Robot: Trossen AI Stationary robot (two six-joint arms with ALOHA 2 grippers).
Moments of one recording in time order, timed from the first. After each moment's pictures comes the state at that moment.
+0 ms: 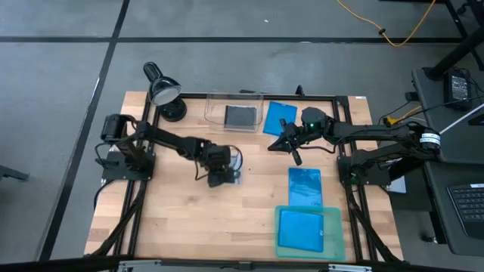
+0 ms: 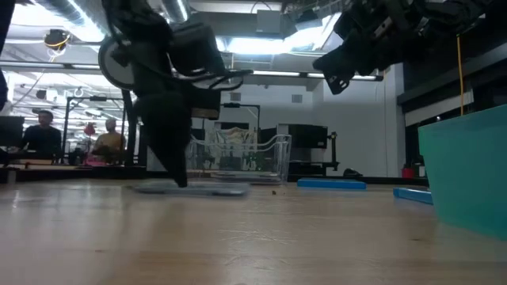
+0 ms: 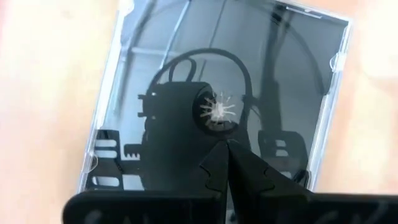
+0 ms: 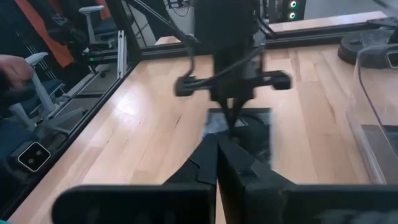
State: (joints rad) left arm 0.03 1.70 0.87 -0.37 0.03 -0.25; right arm -0.31 1.21 0.61 0.24 -0.58 0.00
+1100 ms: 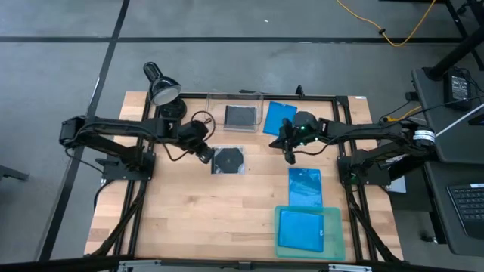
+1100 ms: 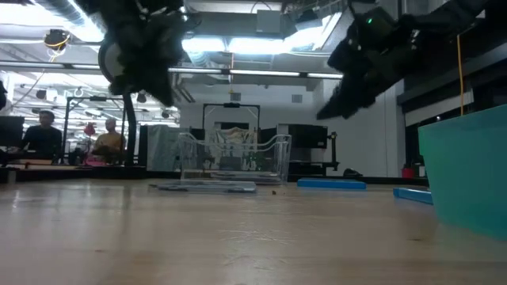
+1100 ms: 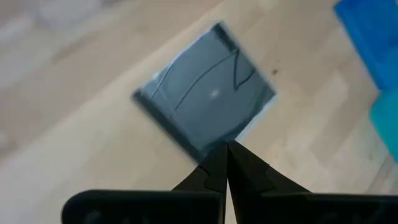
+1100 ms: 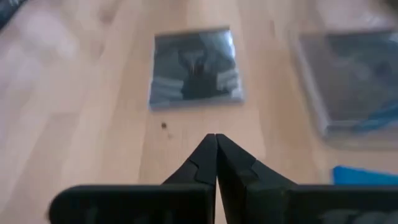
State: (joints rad) left arm 0.13 1.19 0.85 -0.63 -0.01 -0.81; right arm -0.31 1.29 0.61 0.06 -0.31 -0.11
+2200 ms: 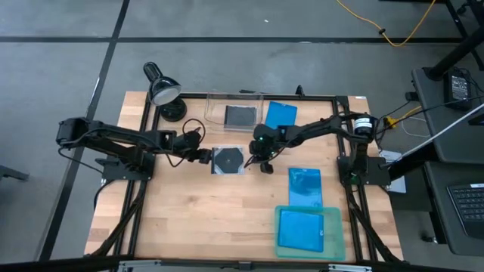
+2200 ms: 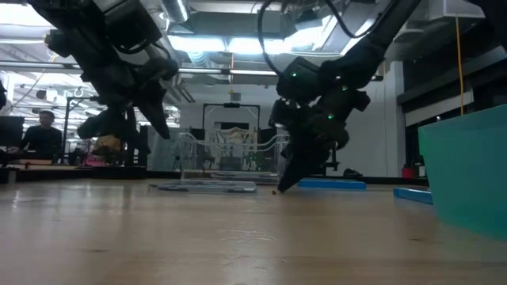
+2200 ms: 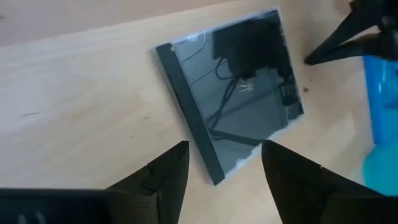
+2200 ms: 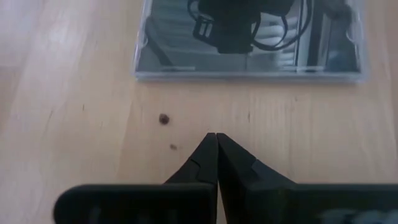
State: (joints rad) left arm 0.10 1.16 0.51 -0.24 -0.04 -1.18; right arm -0.21 1.92 0.99 -0.05 -0.35 -0.19
